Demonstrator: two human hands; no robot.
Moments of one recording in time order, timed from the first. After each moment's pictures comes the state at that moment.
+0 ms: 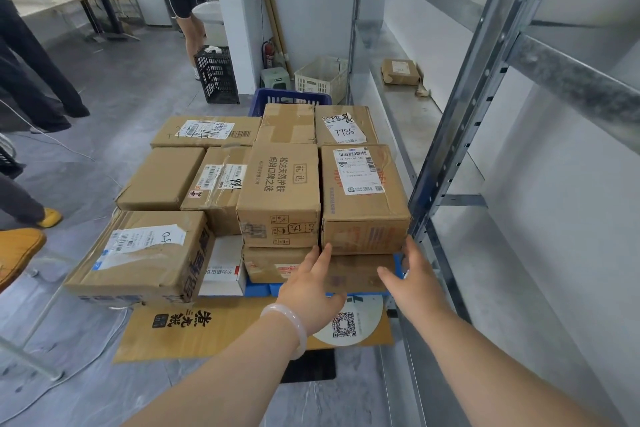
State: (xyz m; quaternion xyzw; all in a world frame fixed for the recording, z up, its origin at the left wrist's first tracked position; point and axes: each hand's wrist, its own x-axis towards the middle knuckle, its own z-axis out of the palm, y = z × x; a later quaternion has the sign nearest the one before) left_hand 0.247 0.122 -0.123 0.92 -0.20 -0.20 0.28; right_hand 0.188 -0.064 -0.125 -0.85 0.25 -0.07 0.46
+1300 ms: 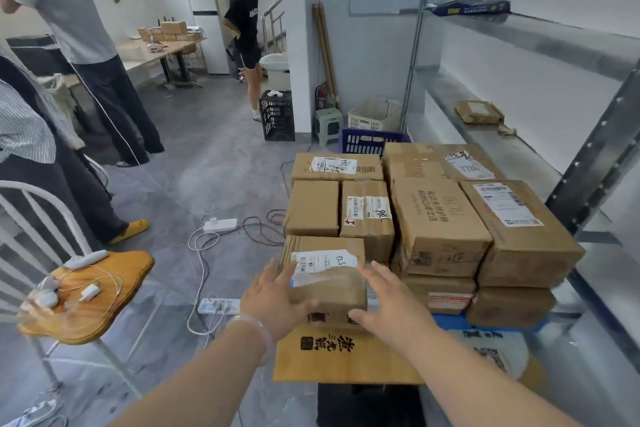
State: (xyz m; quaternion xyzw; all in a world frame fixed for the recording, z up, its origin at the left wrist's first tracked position) left_hand 0.343 0.445 -0.092 0.97 -0.10 -0.14 0.16; right_hand 0.272 0.229 -0.090 -0.96 0.06 0.05 0.28
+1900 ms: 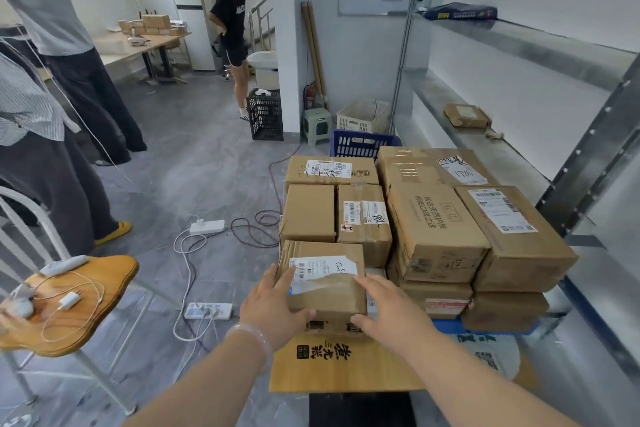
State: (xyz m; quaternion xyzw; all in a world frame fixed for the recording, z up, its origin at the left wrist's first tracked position) left_hand 0.354 0.446 -0.097 0.96 -0.12 -0.14 0.21; right_hand 0.286 0.230 -0.096 -0.97 0.06 0.07 0.24
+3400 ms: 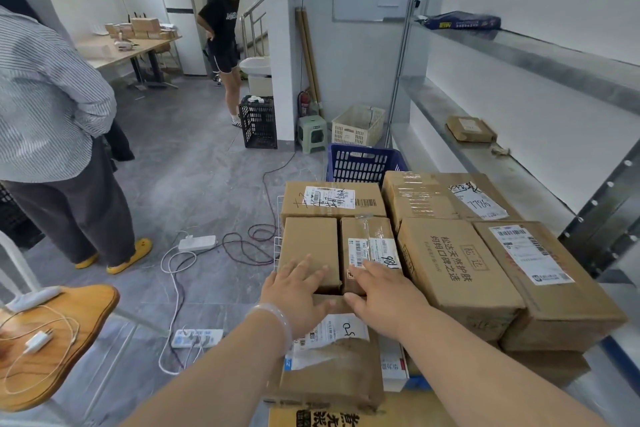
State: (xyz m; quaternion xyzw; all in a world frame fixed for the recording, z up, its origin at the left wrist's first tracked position) left_hand 0.471 0.392 -0.072 0.96 -0.25 -0.13 0.06; right_hand 0.411 0.212 -0.061 -0.99 0.04 0.11 0.10
